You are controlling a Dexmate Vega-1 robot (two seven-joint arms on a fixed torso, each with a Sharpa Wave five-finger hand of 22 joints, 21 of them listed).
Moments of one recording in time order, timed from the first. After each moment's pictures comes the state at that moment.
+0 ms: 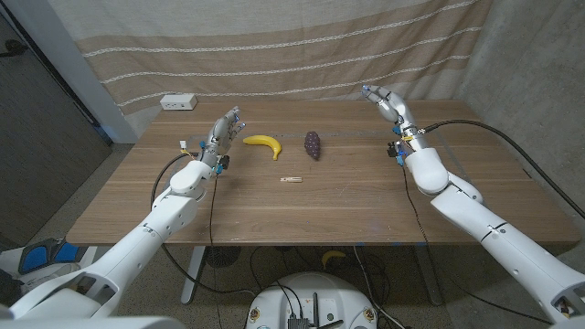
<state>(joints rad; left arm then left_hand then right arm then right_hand) 0.85 0.56 0.36 -1.36 -0.60 -0.29 0.01 0.13 0.12 0.66 -0.08 0.17 -0.02 -0.04 0.17 0.17 -0.09 -0.07 0.18 0.17 -0.08 -0.03 0.17 0.17 0.08 0.02 0.20 0.17 -0.93 -0.67 -0.39 -1.71 -0.05 0.26 -0.36 0.43 0.16 0.47 -0.15 0.21 0.46 0.05 0.21 0.18 0.42 0.05 0.24 0.22 0.30 -0.01 0.34 0.38 0.36 0.09 0.37 0.17</state>
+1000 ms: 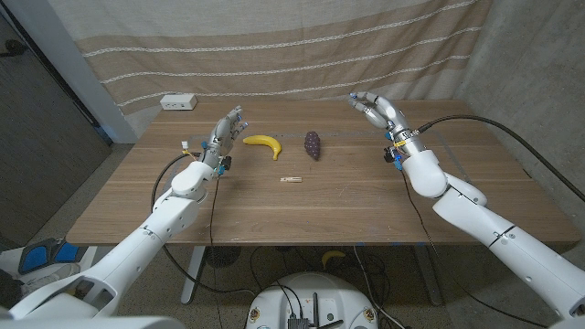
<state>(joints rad) 0.87 0.56 0.36 -1.40 -0.59 -0.30 0.03 0.13 0.12 0.65 -0.08 0.17 -0.02 -0.04 0.17 0.17 -0.09 -0.07 0.18 0.17 -0.08 -0.03 0.17 0.17 0.08 0.03 0.20 0.17 -0.96 -0.73 -0.41 -1.83 -0.21 0.16 -0.35 0.46 0.16 0.48 -0.17 0.22 0.49 0.04 0.21 0.18 0.45 0.03 0.24 0.22 0.31 -0.04 0.35 0.39 0.38 0.08 0.37 0.18</state>
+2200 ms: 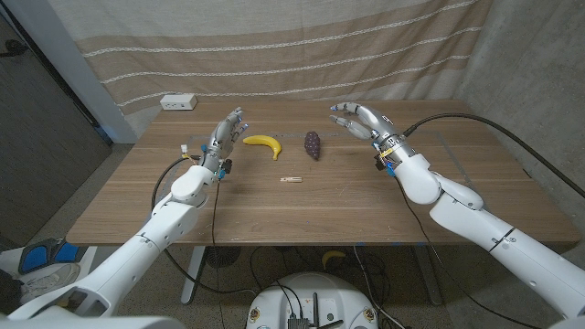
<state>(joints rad) 0.93 0.58 0.34 -1.47 -0.58 -0.30 0.06 0.13 0.12 0.65 -0.09 0.17 -0.01 -0.04 0.18 0.17 -0.09 -0.07 0.18 0.17 -0.08 -0.04 0.17 0.17 0.08 0.03 0.20 0.17 -0.96 -0.76 -0.47 -1.90 -0.36 0.13 -0.30 0.50 0.15 0.48 -0.17 0.22 0.53 0.02 0.22 0.19 0.46 0.01 0.24 0.22 0.33 -0.04 0.36 0.39 0.40 0.07 0.37 0.18</state>
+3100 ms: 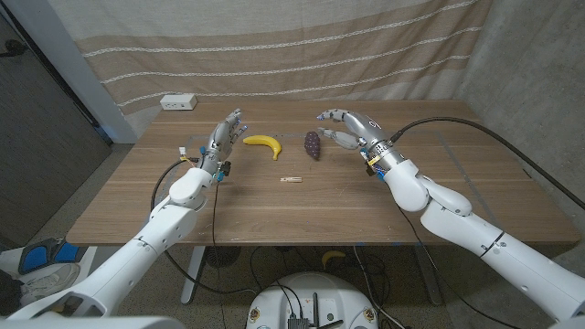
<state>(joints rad) 0.95 0.59 0.34 -1.49 -0.58 -0.31 0.06 0.13 0.12 0.64 -0.09 0.17 0.00 -0.05 0.18 0.17 -0.09 -0.07 0.18 0.17 -0.08 -0.04 0.17 0.17 0.08 0.03 0.20 0.17 -0.96 -0.74 -0.54 -1.93 -0.51 0.08 -0.33 0.68 0.07 0.49 -0.19 0.20 0.61 -0.06 0.22 0.19 0.51 -0.06 0.25 0.22 0.36 -0.04 0.37 0.39 0.48 0.02 0.39 0.18</state>
